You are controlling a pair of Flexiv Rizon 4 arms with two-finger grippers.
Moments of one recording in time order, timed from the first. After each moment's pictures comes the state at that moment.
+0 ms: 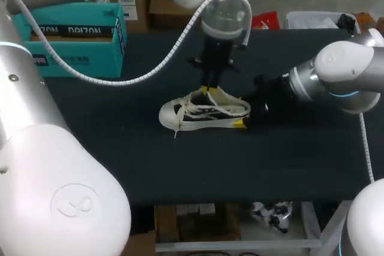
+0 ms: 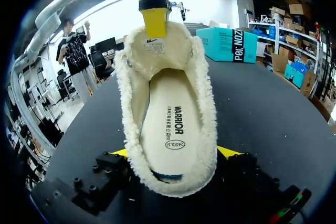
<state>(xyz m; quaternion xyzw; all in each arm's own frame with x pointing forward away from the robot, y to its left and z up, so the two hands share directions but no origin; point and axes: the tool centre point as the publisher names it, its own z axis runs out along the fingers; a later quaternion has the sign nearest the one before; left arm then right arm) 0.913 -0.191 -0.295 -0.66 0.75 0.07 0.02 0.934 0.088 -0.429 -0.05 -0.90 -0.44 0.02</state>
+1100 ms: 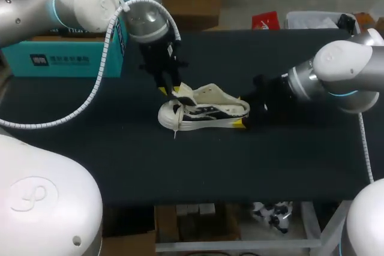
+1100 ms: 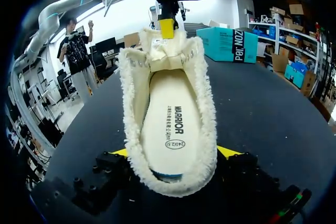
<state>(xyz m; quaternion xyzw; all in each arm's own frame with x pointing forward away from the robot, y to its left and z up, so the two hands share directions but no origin) 0.928 -0.099 -0.304 -0.63 0.77 -0.07 -0.09 0.934 0.089 -0.429 -0.05 -0.90 -0.44 0.02</state>
